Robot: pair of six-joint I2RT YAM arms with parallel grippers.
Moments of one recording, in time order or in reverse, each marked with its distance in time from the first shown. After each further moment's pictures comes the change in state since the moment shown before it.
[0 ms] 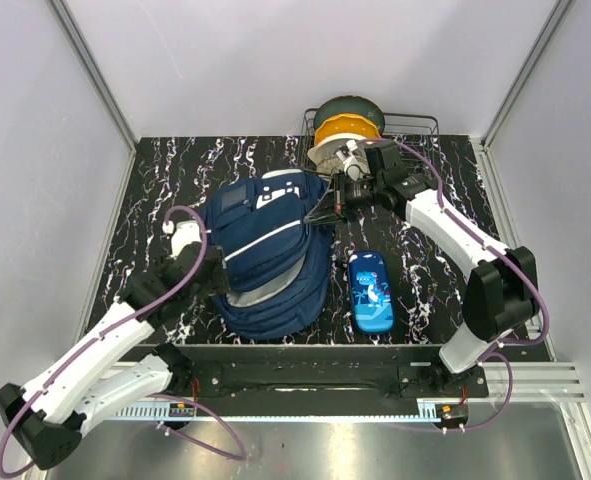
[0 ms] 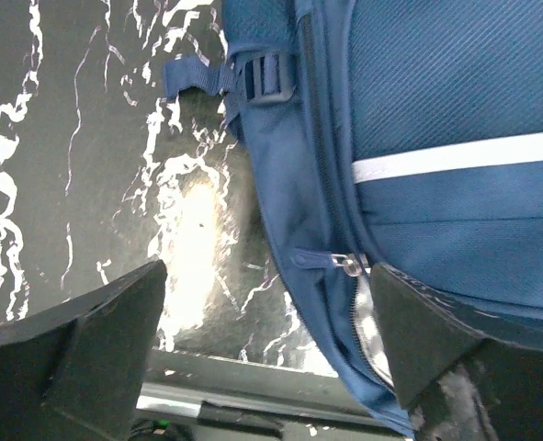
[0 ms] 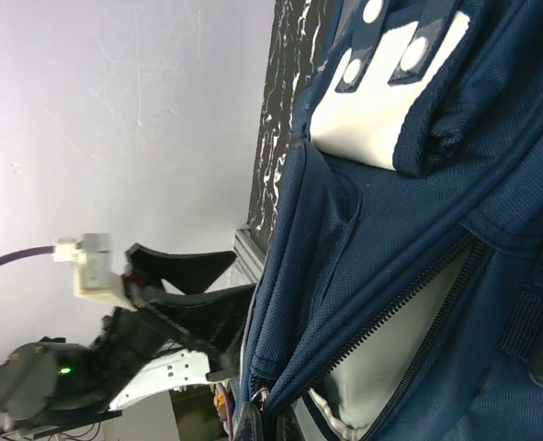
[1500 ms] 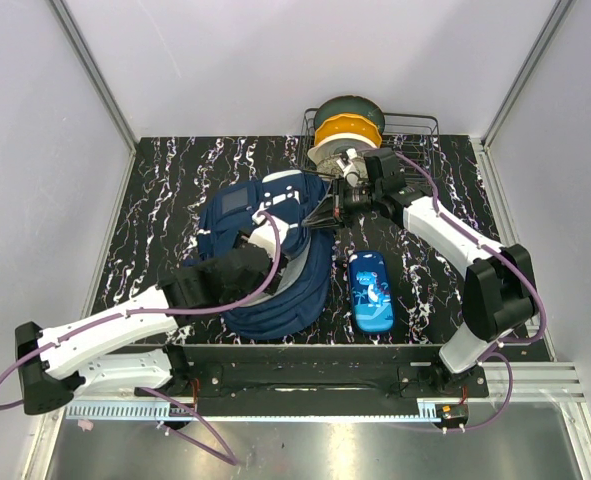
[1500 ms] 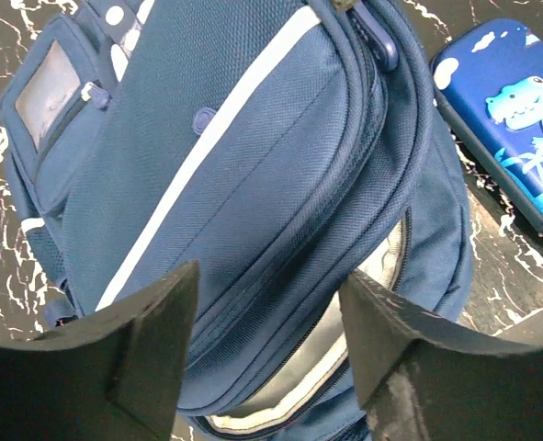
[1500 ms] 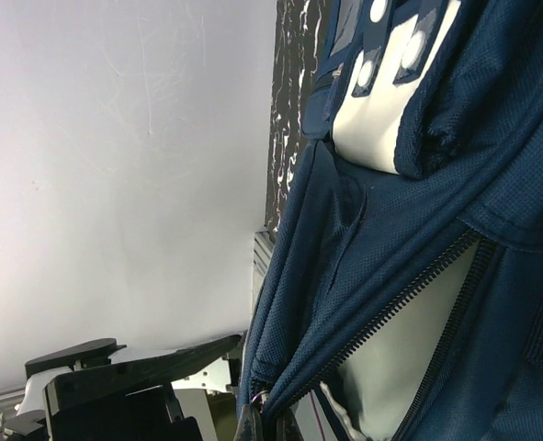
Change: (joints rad) left arm -0.405 0.180 0.146 0.399 0.012 0.459; right arm 0.001 0.000 -0.107 0.151 -0.030 0.125
